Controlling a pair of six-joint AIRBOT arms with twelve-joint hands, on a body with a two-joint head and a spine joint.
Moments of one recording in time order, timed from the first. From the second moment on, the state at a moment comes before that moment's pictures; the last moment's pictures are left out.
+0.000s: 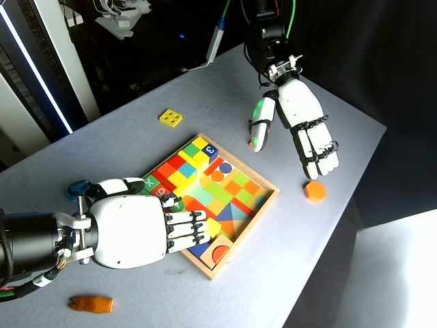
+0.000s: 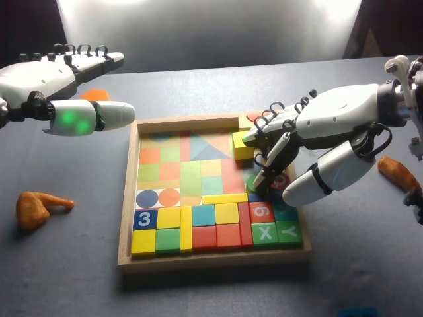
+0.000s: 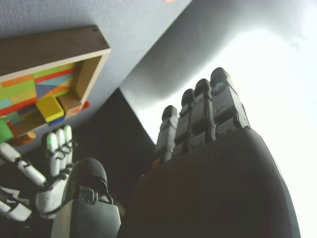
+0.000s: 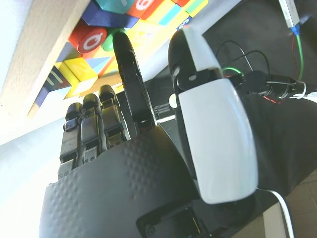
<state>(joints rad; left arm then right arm) 0.76 -1.04 1.40 -0.15 -0.49 0.75 -0.32 -1.25 1.50 -1.68 0.54 0.72</state>
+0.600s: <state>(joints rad) 0.76 -1.04 1.40 -0.15 -0.49 0.75 -0.29 -1.25 1.50 -1.67 0.55 0.68</state>
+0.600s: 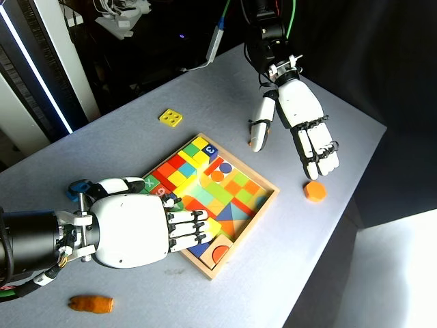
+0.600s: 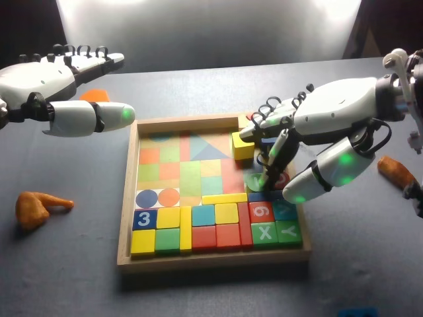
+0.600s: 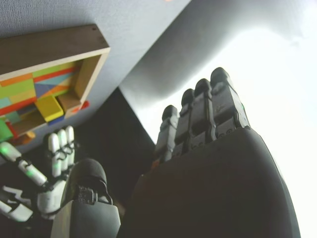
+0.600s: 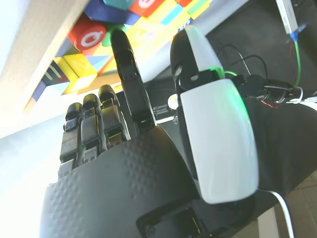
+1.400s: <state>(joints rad) 0.83 -0.92 1.26 -0.20 -0.73 0.71 -0.37 -1.08 1.39 -0.80 0.62 0.10</state>
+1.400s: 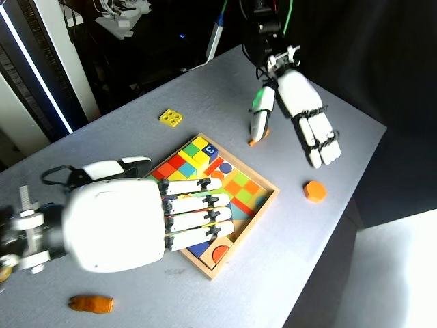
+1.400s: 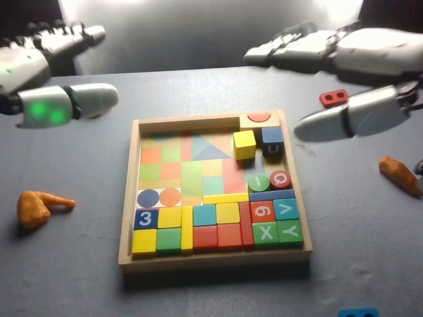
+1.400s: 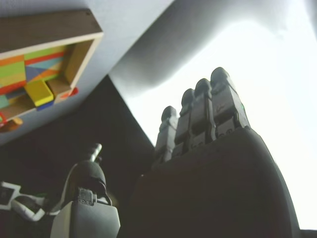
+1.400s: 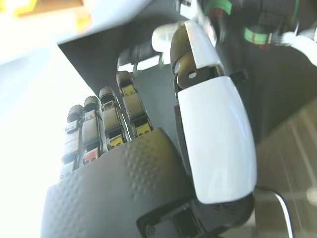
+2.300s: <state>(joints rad) 1.03 -0.66 1.00 -0.15 -1.48 0.66 -0.81 -0.82 1.17 0.09 1.31 -0.27</state>
